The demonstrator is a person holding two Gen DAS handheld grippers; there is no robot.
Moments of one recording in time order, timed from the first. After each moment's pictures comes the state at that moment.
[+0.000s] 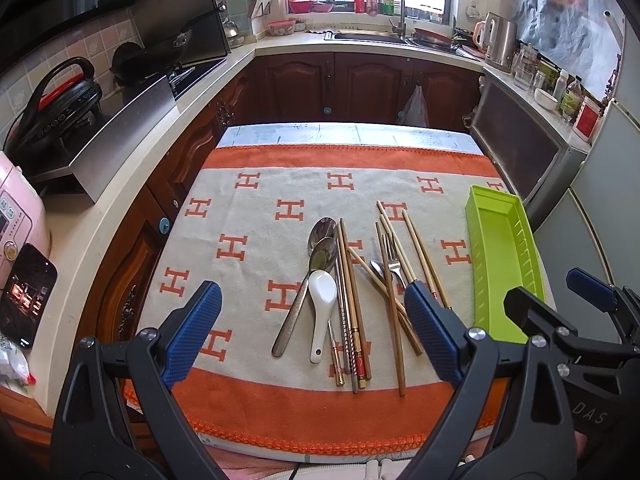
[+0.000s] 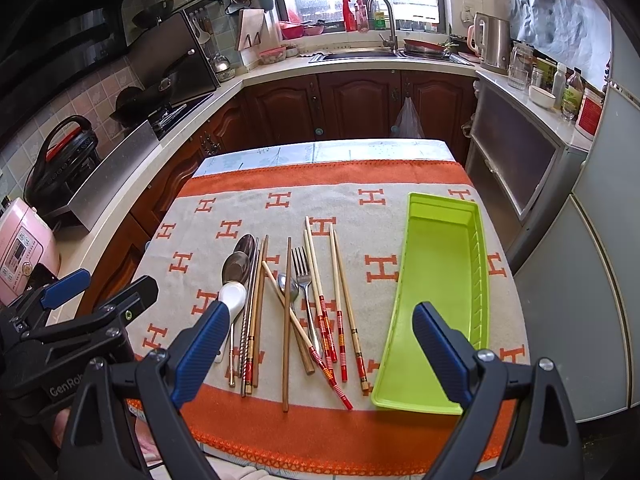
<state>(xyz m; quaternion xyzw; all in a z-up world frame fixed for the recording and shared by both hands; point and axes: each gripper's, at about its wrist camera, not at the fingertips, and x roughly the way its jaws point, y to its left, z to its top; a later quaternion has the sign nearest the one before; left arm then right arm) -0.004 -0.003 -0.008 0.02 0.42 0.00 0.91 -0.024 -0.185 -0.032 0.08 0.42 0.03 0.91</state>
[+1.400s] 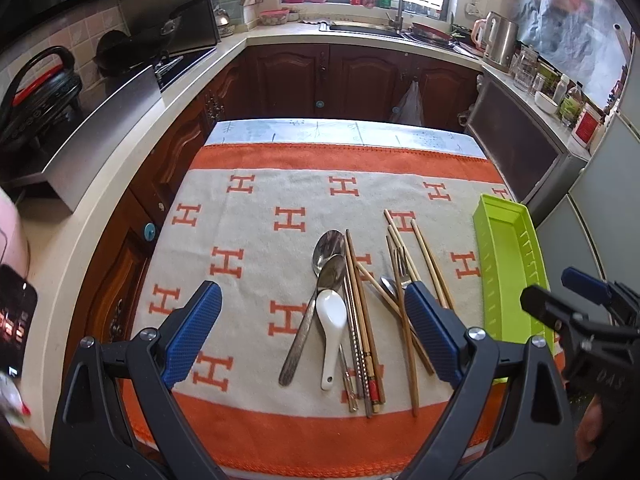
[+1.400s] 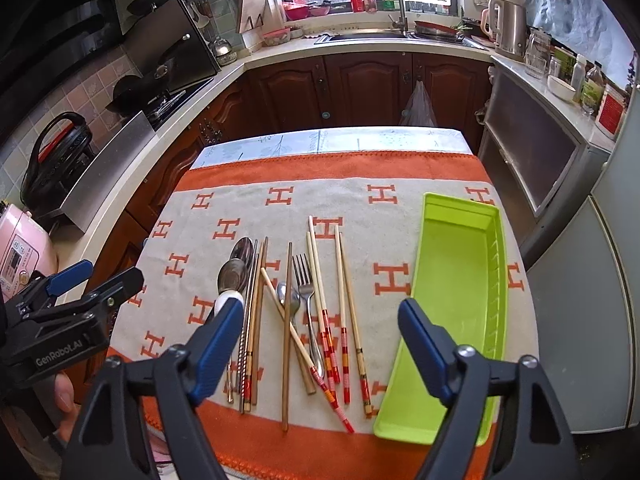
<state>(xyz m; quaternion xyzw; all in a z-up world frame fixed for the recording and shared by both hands) 0.057 0.024 -0.023 0.01 0.45 -0.03 0.89 0.027 -0.187 -0.038 0.08 0.46 0.05 0.88</state>
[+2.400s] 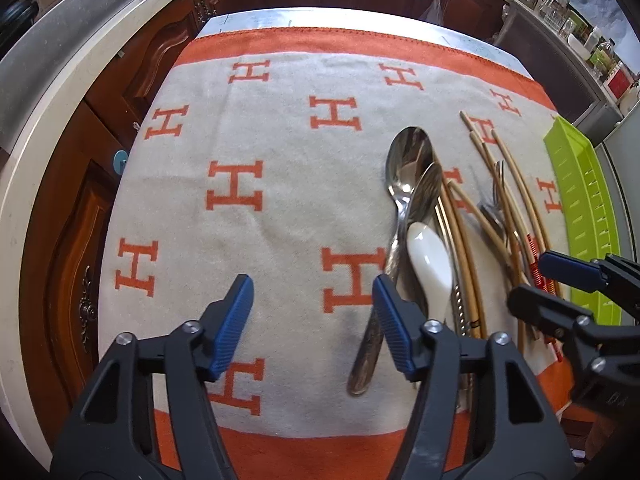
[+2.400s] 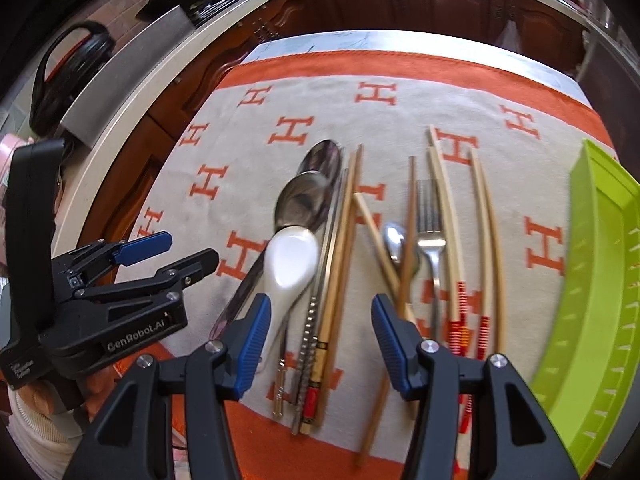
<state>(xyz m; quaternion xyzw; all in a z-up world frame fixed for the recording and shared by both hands) 0.111 0.083 -0.174 0.01 0.57 -0.03 0.82 0.080 -0.082 -0.144 0.05 0.56 0.17 0.81</state>
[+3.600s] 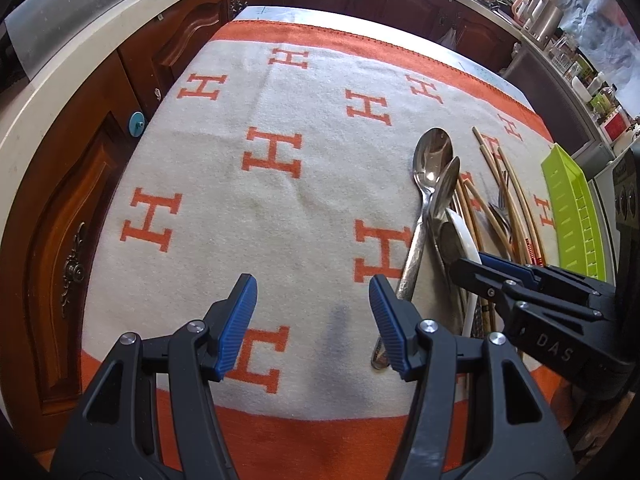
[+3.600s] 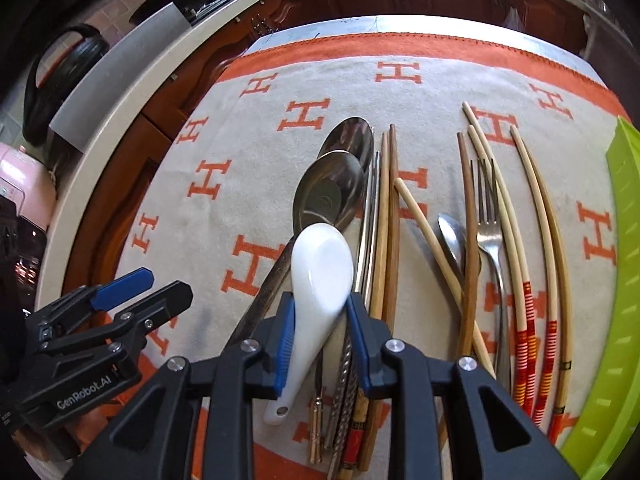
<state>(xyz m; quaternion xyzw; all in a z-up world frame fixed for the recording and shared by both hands) 0.080 0.124 -0.178 -0.06 0.55 -0.03 0.84 0.088 -0.060 -0.176 0.09 0.56 0.17 0.81</state>
